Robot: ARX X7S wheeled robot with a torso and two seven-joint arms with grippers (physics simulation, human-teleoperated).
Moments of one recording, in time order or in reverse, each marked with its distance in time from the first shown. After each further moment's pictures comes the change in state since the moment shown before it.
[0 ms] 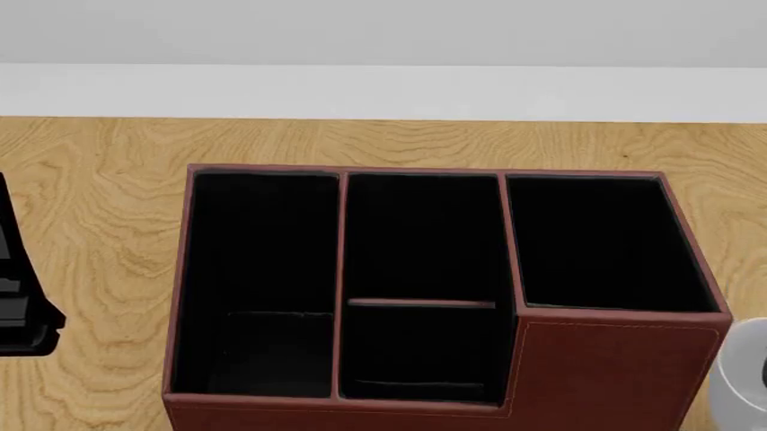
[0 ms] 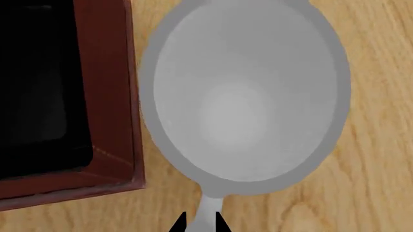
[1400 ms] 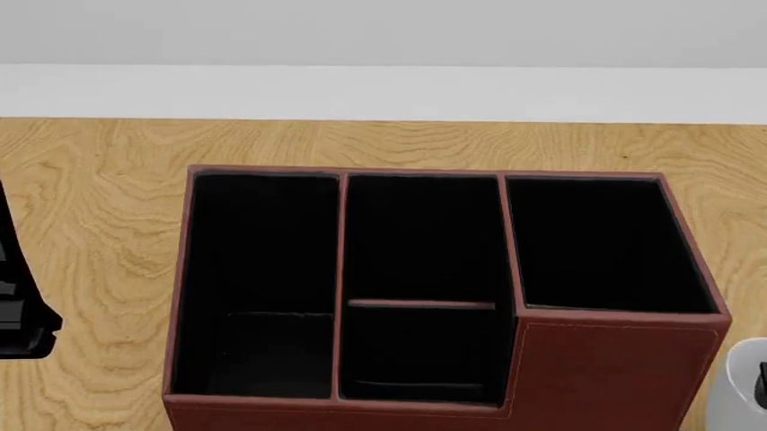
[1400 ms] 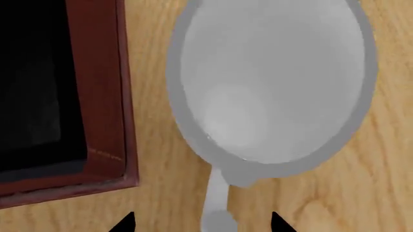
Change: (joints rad) left arm 0.003 -0.027 0.009 0.003 -0.026 0.022 -0.029; right arm -0.022 -0.060 -0.020 0.117 -0.055 -0.044 -0.078
